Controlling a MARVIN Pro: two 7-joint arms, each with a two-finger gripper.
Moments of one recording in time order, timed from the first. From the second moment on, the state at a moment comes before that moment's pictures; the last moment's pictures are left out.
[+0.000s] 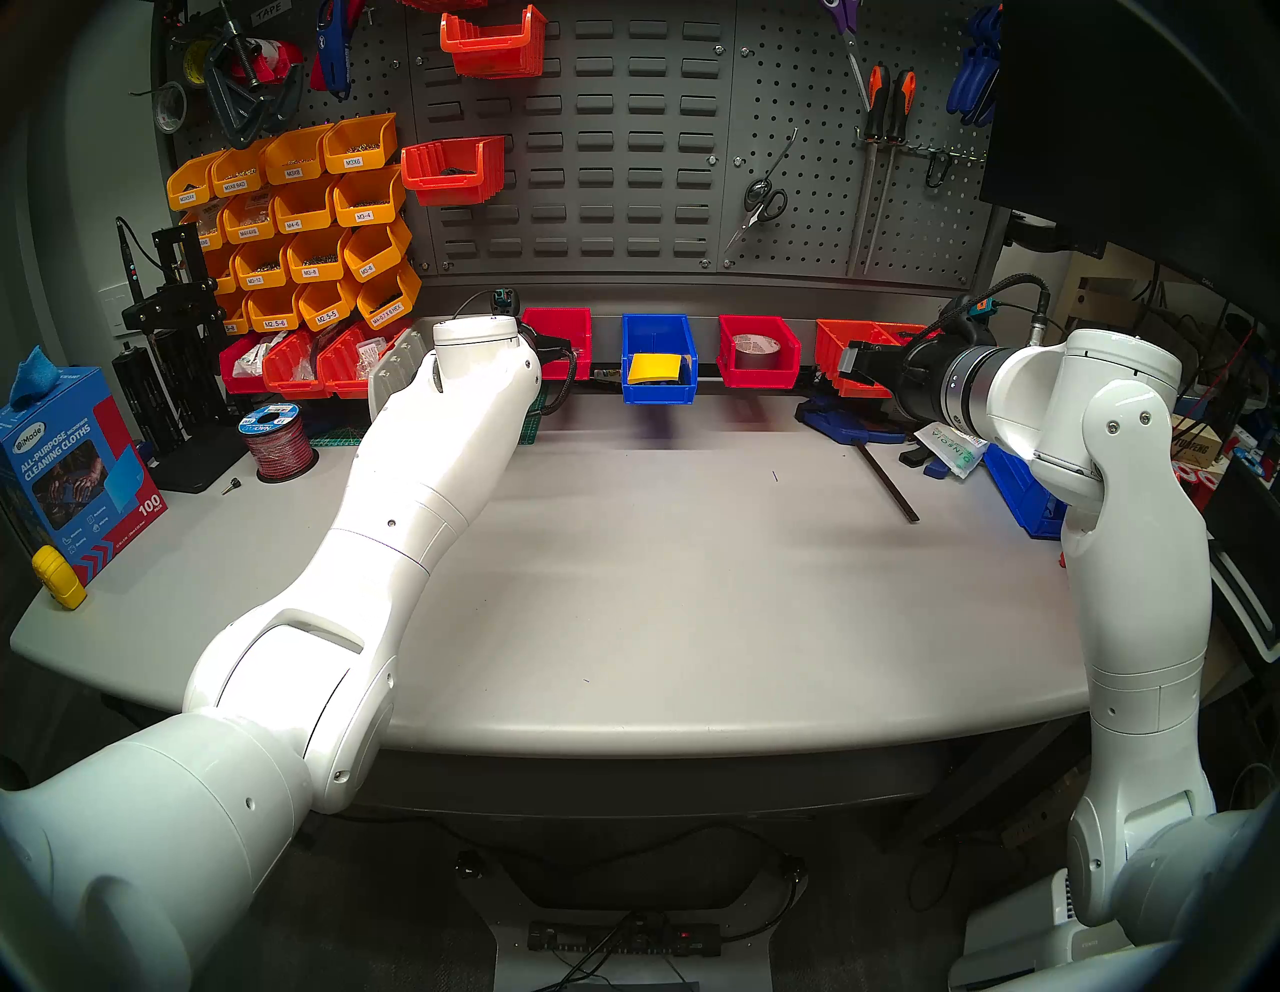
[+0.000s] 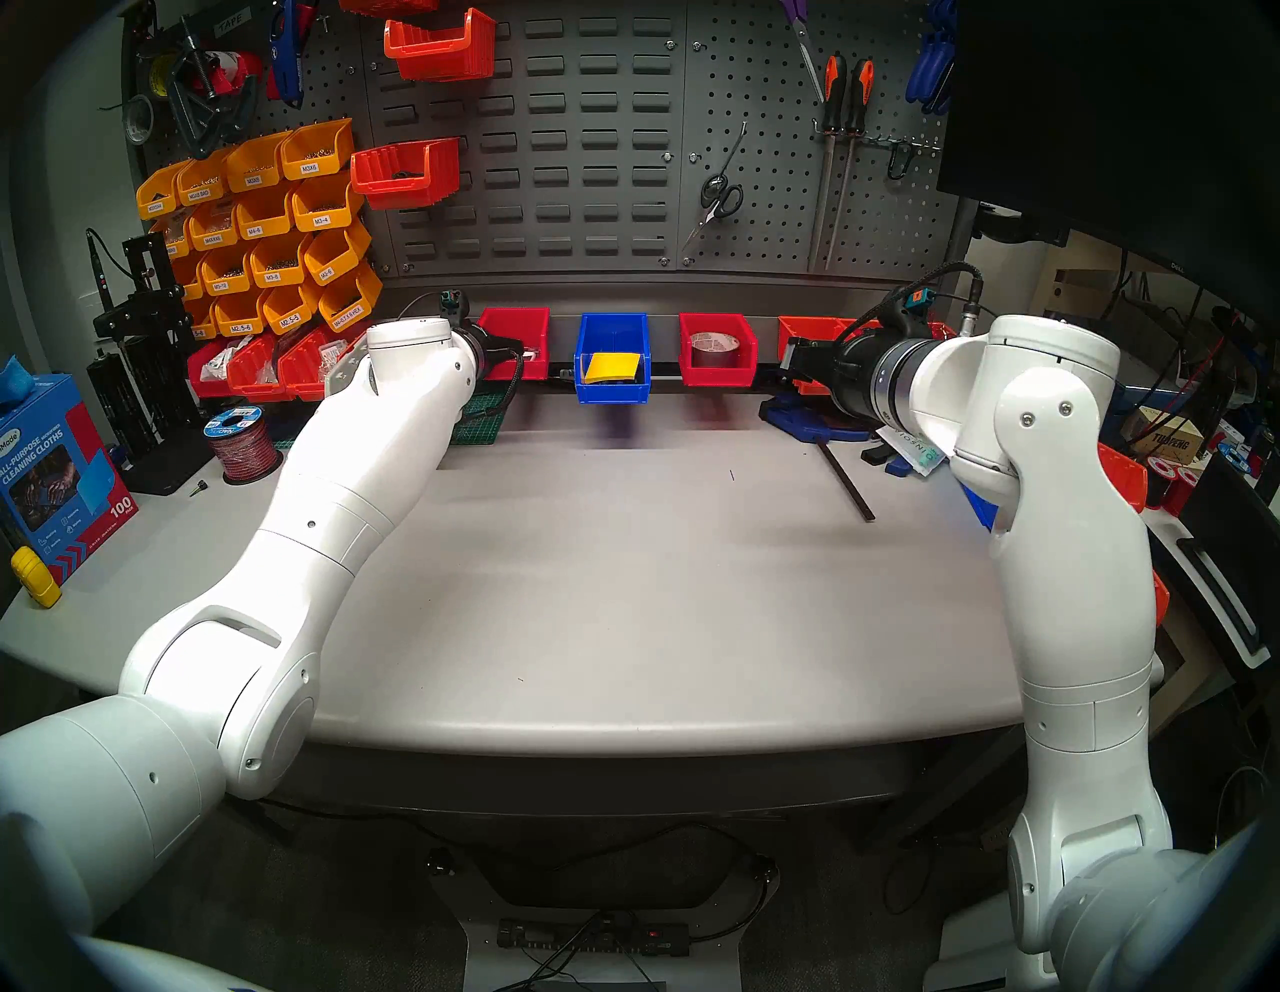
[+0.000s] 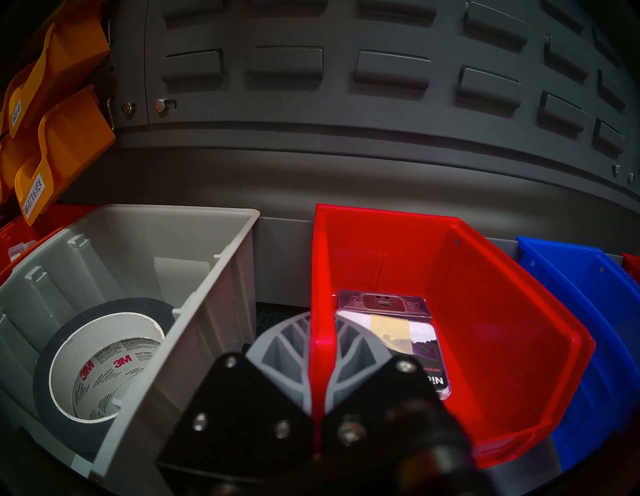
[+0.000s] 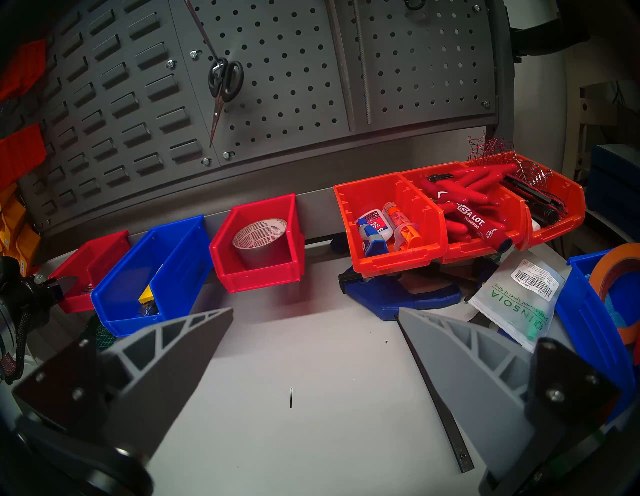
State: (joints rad) left arm 0.72 -1.41 -1.22 -1.18 -0.58 0.61 0.43; right arm -1.22 -1.04 1.57 -2.15 1.36 0.96 -0.87
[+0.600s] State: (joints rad) left arm 0.70 -1.43 -1.23 -1.16 -0.60 0.62 0.46; right arm -1.22 -1.04 1.57 -2.15 1.37 0.96 -0.87
